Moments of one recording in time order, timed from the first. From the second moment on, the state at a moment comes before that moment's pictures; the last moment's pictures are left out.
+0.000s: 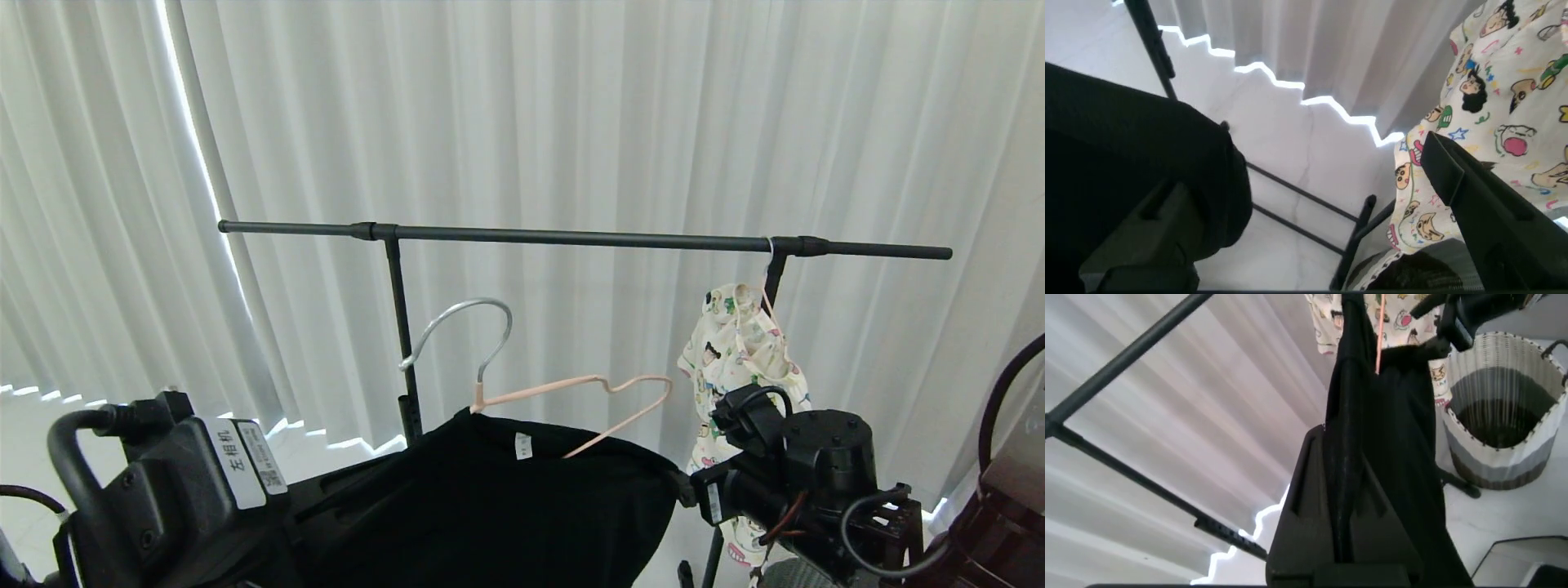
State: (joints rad) left arm -0.83 1.13 -0.39 -0.49 0.10 0.44; right arm 0.67 1.97 -0.37 -1.19 -0.24 0.09
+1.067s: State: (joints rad) left arm -0.79 1.16 -0.32 -0.49 0.01 0.44; right arm 0.52 1.91 -0.37 -1.19 -0.13 -0.02
